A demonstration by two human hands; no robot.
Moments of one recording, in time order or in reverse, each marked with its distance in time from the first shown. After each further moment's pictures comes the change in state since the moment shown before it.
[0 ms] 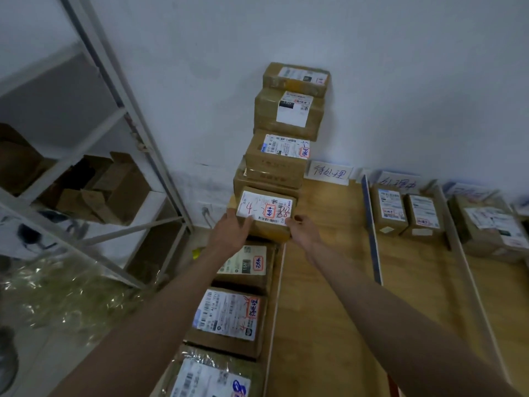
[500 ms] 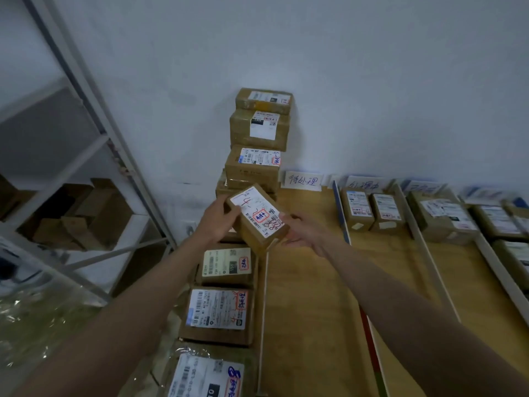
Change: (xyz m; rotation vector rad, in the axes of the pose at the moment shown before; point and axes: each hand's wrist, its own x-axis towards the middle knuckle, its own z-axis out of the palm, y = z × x) left_hand -0.033 0.048 -0.046 -0.280 -0.056 0.222; right_hand -0.078 -0.019 -0.063 0.087 -0.156 -0.075
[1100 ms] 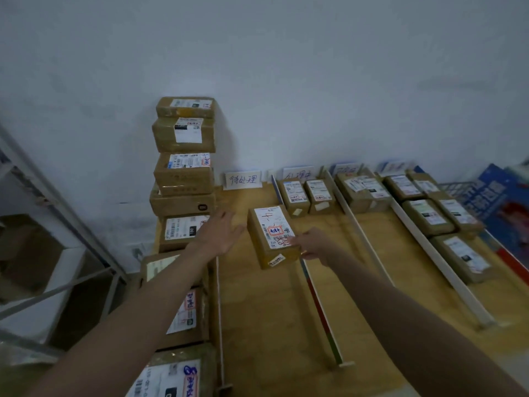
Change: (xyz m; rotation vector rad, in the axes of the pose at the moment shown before) left_hand -0.032 0.054 0.104 0.612 -0.281 0.288; right_hand -0.073 0.090 -0.108 -0.125 0.395 0.229
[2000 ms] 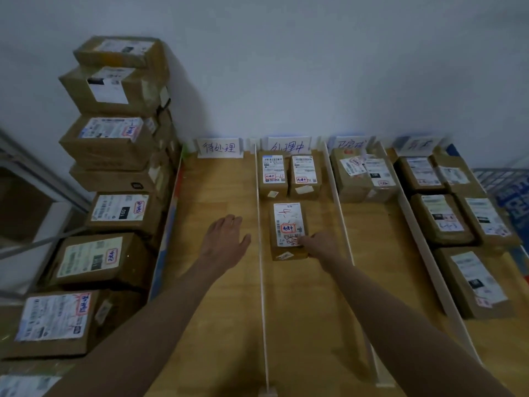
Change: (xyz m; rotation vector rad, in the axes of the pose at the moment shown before) left_hand 0.090 0.135 0.157 0.273 0.008 -0.141; right_hand 0.164 0.114 -0.122 -0.048 -0.038 0.050
